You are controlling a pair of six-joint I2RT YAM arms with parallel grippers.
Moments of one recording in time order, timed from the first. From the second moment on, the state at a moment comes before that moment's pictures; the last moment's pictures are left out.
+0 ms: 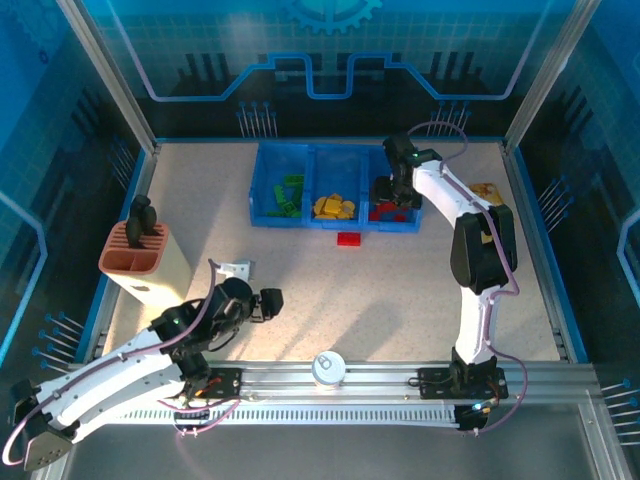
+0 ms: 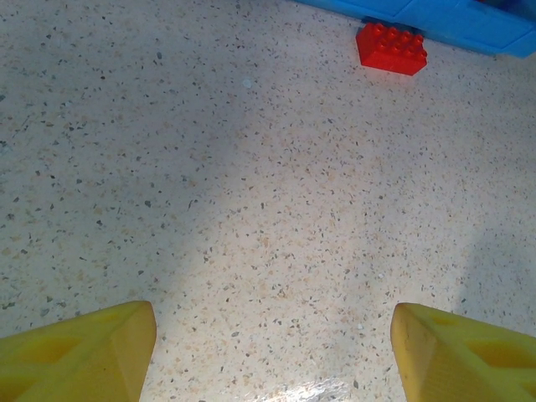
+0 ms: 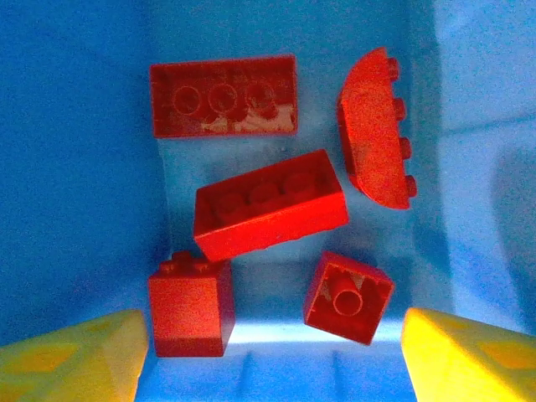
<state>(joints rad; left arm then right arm) -0.84 0.62 0.43 -0.56 -0.26 -0.80 0.28 2.03 1.72 -0.91 0.07 0.43</state>
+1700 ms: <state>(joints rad) -0.84 0.63 0.36 -0.50 -0.26 -0.80 0.65 2.10 1.51 -0.75 0.19 0.64</state>
